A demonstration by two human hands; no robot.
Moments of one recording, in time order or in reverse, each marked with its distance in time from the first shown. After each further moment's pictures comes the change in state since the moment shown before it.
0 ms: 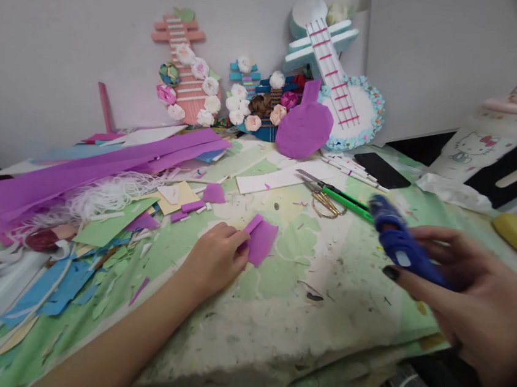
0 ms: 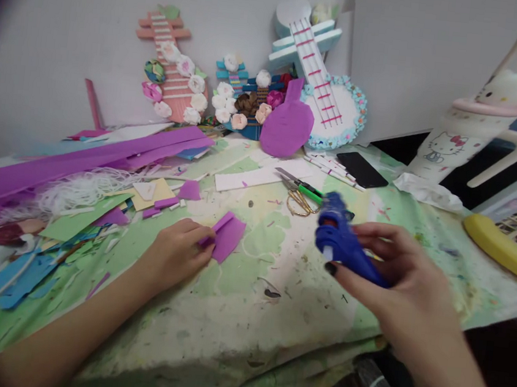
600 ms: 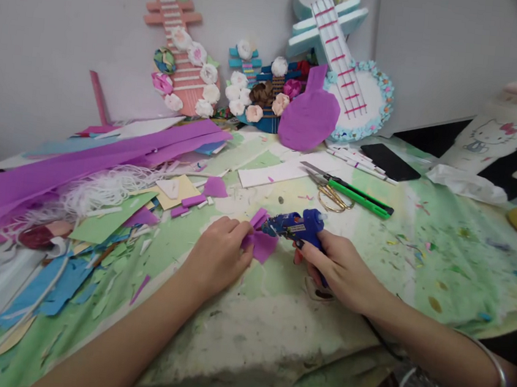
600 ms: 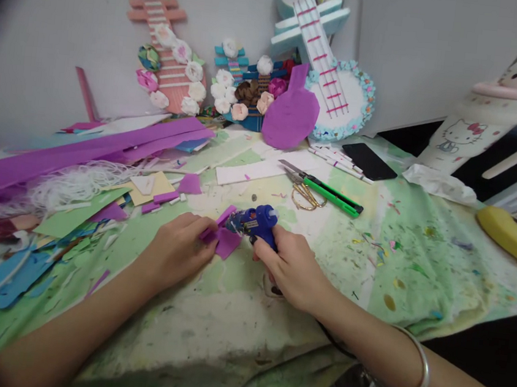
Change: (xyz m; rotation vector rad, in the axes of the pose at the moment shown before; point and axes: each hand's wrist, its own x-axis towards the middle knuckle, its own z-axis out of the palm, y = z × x) left_hand 0.001 0.000 0.001 0.030 0.010 0.001; right_hand 0.014 -0.034 0.091 0.103 -0.580 -0.071
